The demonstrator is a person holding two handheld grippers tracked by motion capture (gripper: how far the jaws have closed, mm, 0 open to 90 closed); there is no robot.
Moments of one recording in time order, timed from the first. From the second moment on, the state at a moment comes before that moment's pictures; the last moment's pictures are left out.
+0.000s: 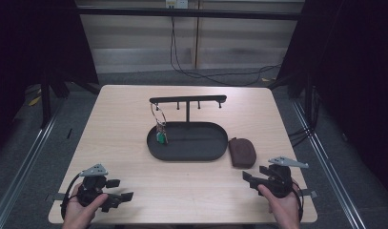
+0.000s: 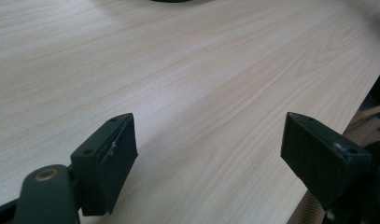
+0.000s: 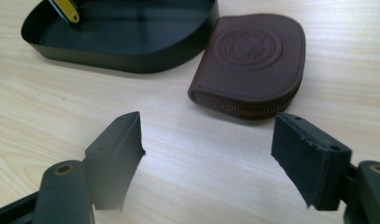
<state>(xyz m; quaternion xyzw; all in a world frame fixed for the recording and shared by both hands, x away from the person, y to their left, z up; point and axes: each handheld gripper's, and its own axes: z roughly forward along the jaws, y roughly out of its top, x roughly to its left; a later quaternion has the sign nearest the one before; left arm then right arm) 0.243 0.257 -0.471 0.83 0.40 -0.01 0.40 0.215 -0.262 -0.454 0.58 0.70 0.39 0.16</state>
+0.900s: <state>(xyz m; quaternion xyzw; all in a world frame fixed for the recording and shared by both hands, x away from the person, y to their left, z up) 0.234 0.257 -0.468 0.82 0.39 -0.01 0.42 0.284 -0.265 -0.430 0.63 0.71 0.31 0.08</state>
